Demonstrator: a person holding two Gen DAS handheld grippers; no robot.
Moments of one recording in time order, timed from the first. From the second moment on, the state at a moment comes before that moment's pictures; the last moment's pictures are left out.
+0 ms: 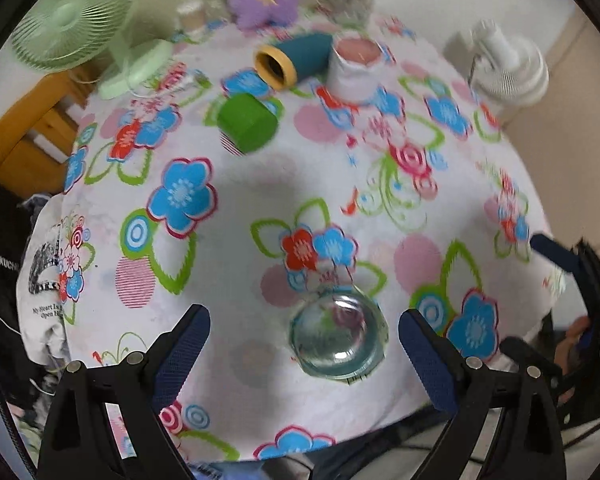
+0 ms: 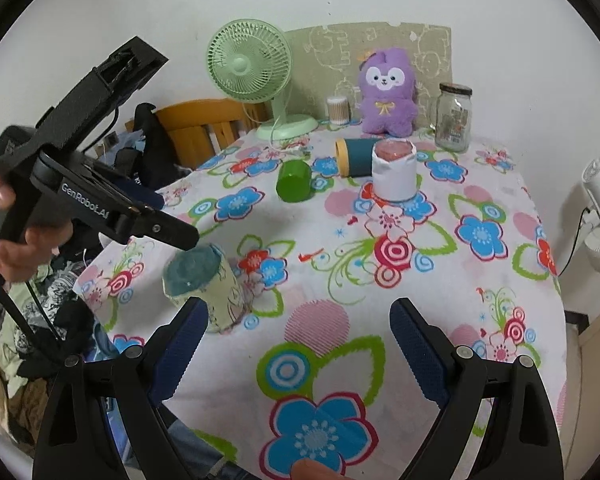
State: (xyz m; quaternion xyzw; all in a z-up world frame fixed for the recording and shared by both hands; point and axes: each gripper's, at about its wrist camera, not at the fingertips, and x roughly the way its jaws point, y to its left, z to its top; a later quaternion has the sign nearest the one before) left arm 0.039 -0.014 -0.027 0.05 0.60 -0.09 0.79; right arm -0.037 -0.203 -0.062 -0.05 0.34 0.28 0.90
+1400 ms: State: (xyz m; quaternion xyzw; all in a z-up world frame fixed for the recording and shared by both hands) left arm -0.040 0.052 0.000 -0.08 0.33 0.01 0.94; right arm -0.050 -0.137 0.004 -0.08 0.25 0.27 0.93
